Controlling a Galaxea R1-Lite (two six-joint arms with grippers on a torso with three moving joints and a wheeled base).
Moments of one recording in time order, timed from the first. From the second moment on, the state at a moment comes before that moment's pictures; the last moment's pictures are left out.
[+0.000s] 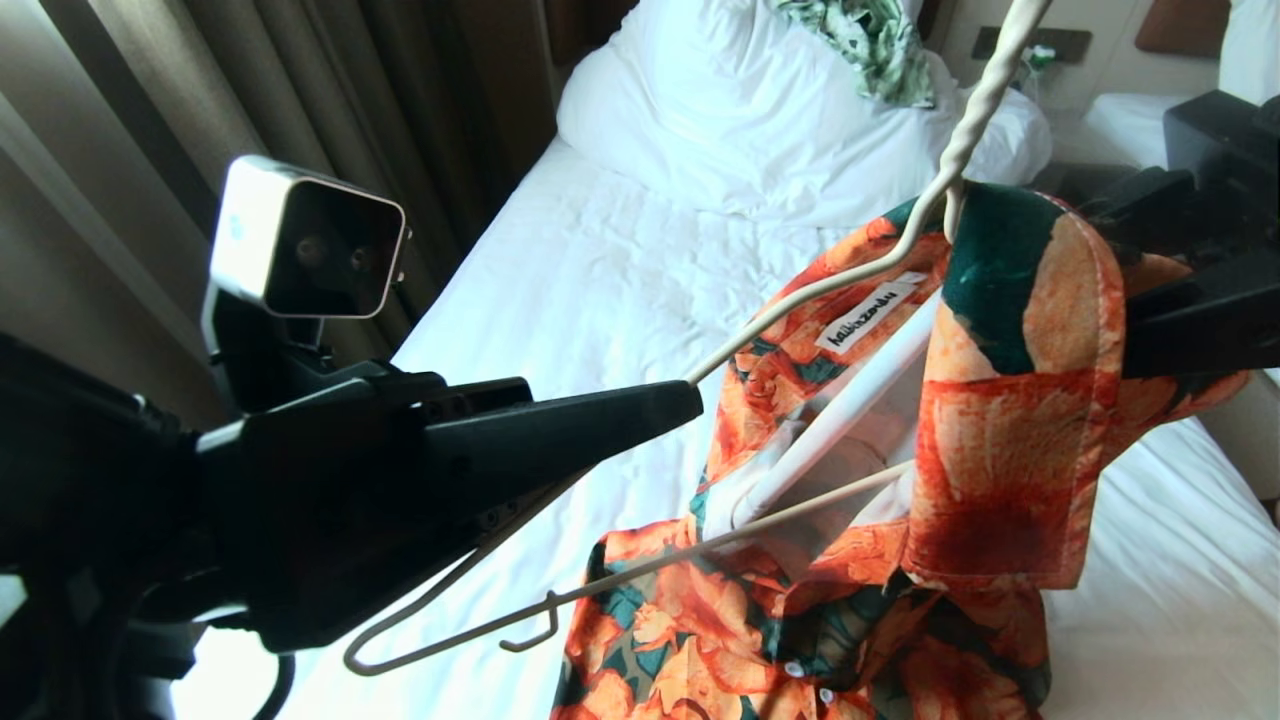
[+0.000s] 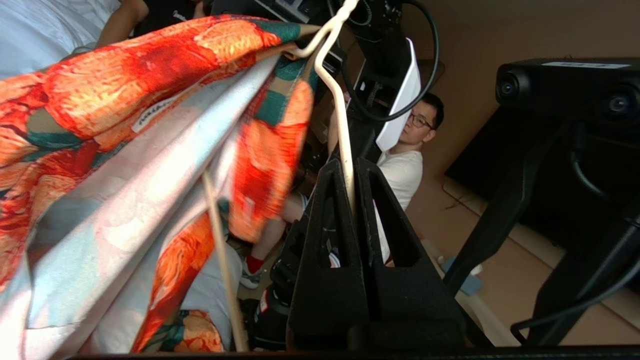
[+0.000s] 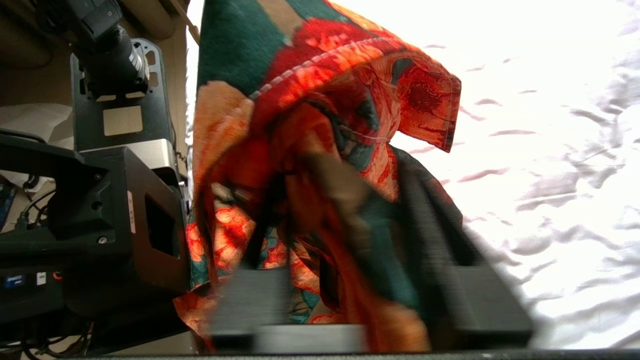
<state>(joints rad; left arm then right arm) -0.74 1.51 -0.54 -1.52 -0.84 -0.84 0.61 1.51 -1.90 0.92 0.52 -0.51</state>
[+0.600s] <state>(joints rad) -0.58 1.49 -0.59 -1.50 -1.06 -0.91 0.63 1.48 -1.90 0.96 0.52 -0.51</state>
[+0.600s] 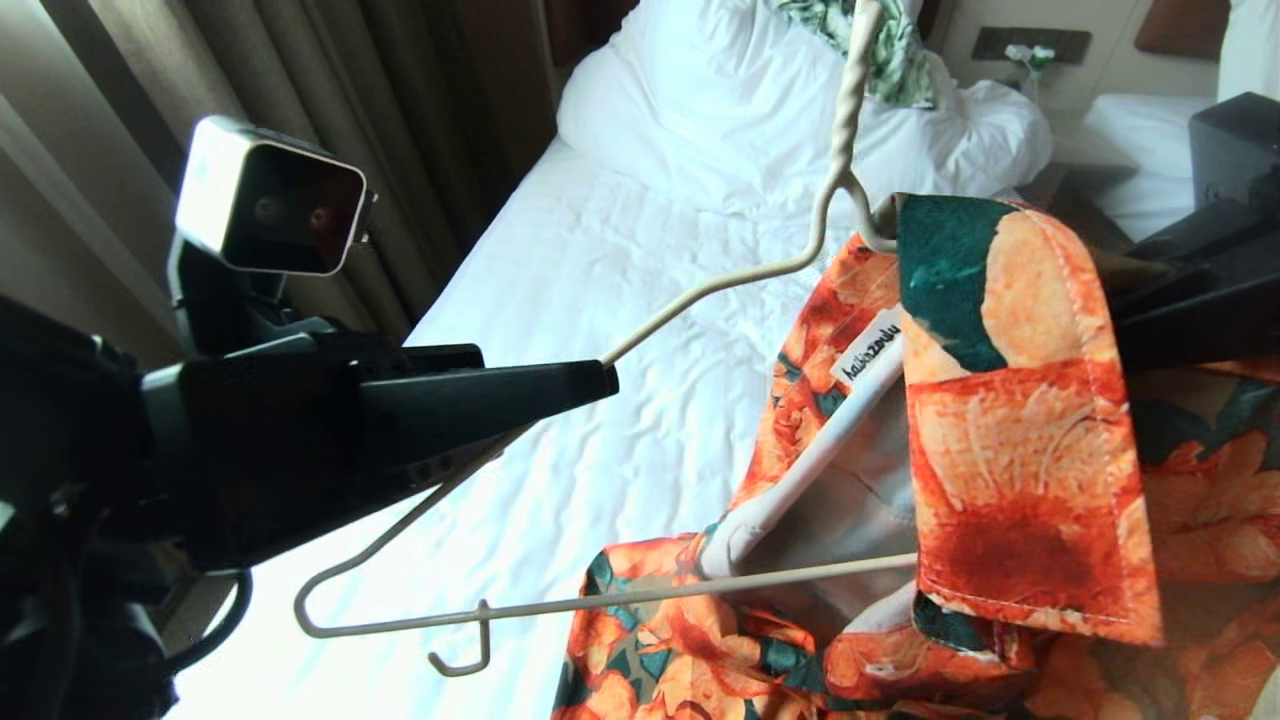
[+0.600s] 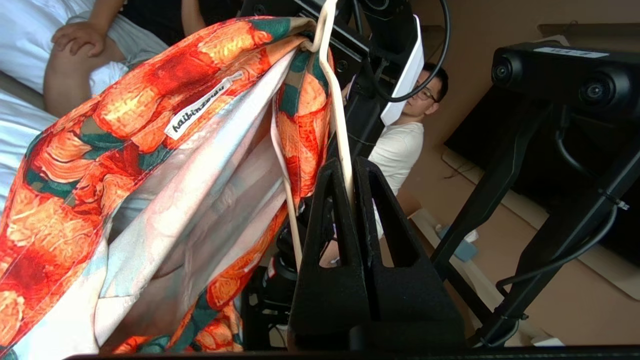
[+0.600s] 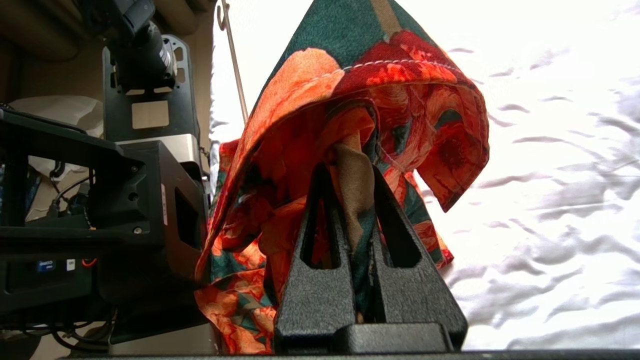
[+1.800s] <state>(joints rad) -0.35 1.61 -0.64 -1.52 -1.06 -0.91 0.62 1.44 -1.90 1.03 0.51 -0.49</state>
